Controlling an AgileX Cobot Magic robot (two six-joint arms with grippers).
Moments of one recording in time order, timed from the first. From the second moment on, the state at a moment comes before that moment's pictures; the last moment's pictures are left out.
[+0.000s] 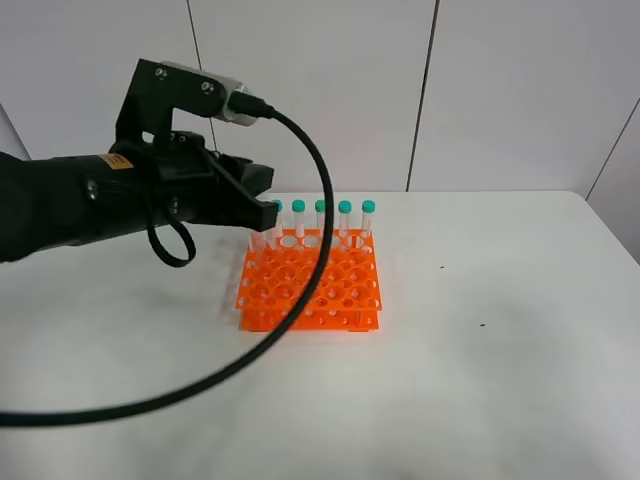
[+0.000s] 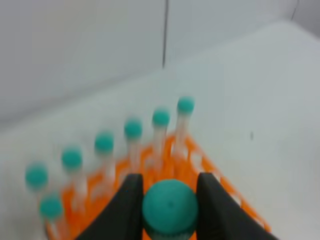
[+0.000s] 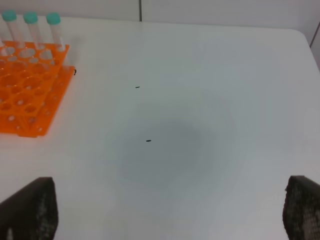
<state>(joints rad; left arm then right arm) -0.67 1.33 -0.77 -0.54 -0.27 0.59 0.02 -0.01 -0.50 0.07 1.03 -0.11</state>
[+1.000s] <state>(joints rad) -0.56 1.74 -0.95 -0.24 -0.43 0.27 0.02 -0.01 -0.49 0.07 1.03 -0.11</state>
